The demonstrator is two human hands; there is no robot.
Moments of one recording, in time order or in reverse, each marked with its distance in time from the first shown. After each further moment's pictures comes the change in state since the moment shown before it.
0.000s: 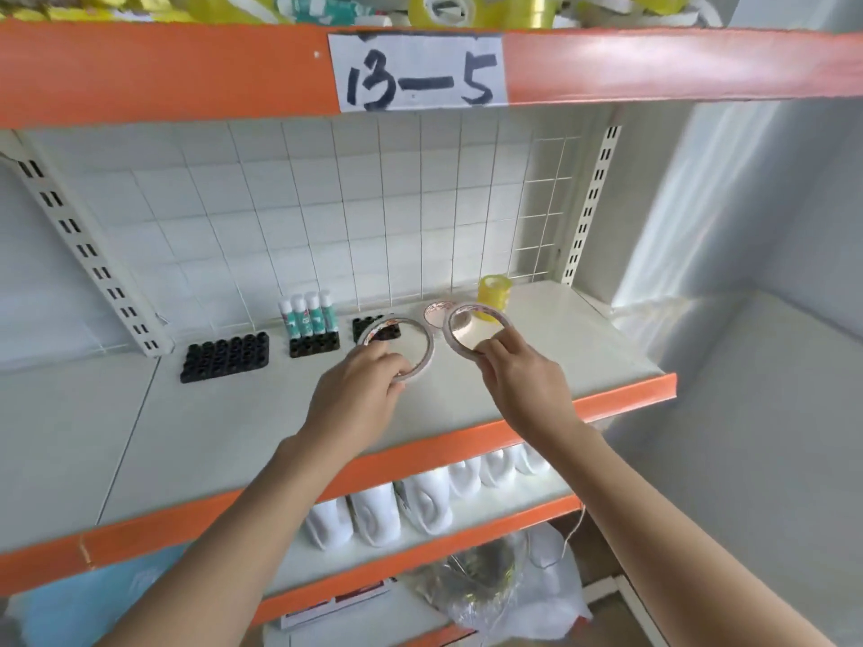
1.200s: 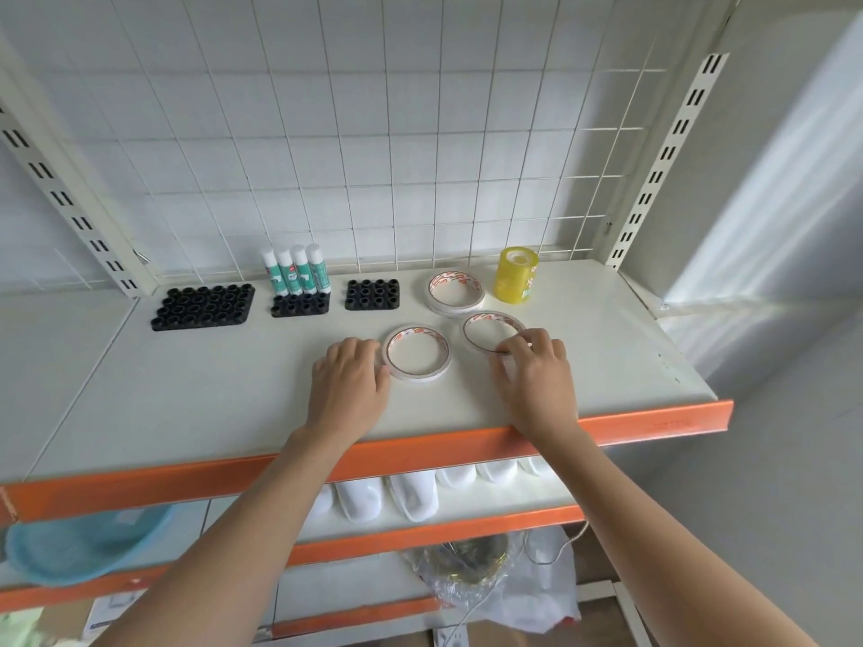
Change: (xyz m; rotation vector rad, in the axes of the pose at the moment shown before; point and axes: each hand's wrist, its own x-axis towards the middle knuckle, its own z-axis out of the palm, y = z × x) left_hand 0.023 -0.035 0.125 0.176 0.032 -0.360; right_hand -0.009 0.075 0.097 0.160 -0.072 0.174
